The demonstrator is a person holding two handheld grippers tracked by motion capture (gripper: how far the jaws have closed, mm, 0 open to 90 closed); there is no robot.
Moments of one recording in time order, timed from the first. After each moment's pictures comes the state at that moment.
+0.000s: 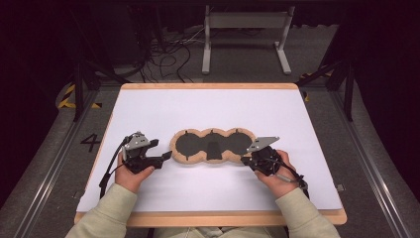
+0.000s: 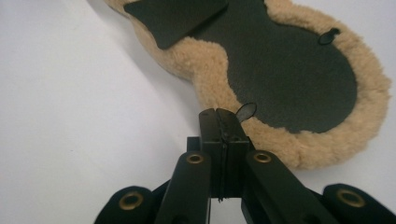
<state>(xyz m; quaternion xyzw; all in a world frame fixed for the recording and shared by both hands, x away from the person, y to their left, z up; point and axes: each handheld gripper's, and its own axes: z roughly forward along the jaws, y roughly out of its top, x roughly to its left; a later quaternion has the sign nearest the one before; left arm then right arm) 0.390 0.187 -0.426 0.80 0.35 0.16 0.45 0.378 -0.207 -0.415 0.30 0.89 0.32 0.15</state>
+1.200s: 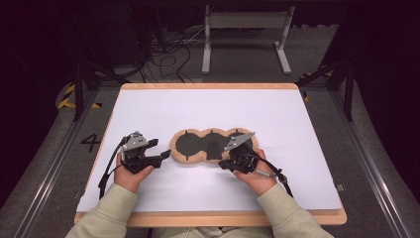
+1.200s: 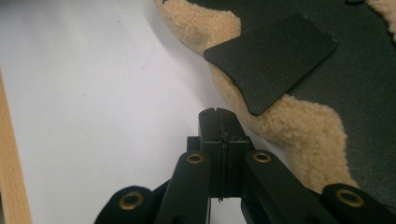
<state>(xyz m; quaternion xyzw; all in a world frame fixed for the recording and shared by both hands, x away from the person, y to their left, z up) 0.390 0.192 -0.428 0.80 0.36 0.16 0.46 0.394 -0.149 -0.427 0.27 0.90 0.33 0.05</state>
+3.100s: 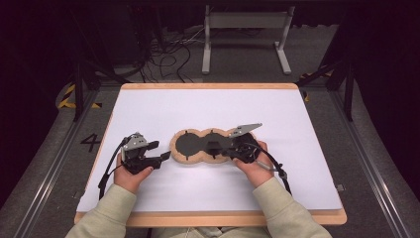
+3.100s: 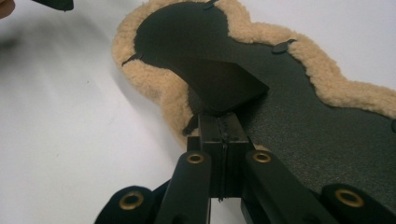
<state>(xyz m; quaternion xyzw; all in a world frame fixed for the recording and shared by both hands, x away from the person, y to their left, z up) 0.391 0.195 -0.432 0.80 0.36 0.15 0.45 0.414 -0.157 -0.412 0.33 0.86 0.38 0.08</state>
